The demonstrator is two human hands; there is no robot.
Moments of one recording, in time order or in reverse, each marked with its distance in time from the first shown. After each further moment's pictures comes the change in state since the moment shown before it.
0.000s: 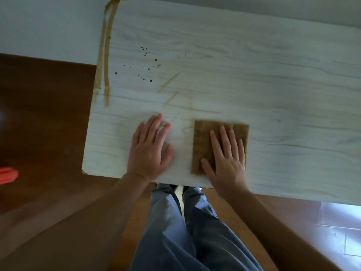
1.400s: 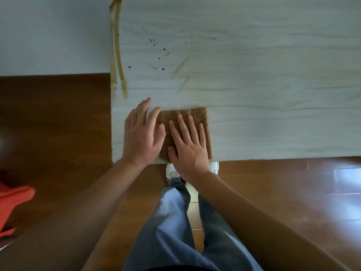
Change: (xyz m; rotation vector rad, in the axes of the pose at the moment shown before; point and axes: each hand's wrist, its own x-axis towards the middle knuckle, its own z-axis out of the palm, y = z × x) left_hand -0.015 -0.066 -0.050 -0.093 0.047 0.053; right_hand -0.001 -0.156 0.048 0.051 0.068 -0.041
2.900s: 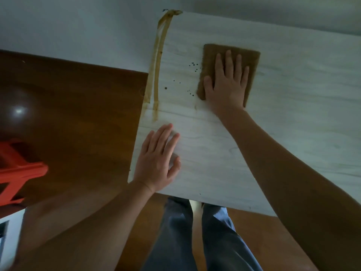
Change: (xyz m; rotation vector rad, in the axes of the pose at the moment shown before) left_hand 0.000 -0.037 0.021 0.137 -0.119 -0.037; right_hand 0.257 0.027 -0.067 -0.049 0.009 0.133
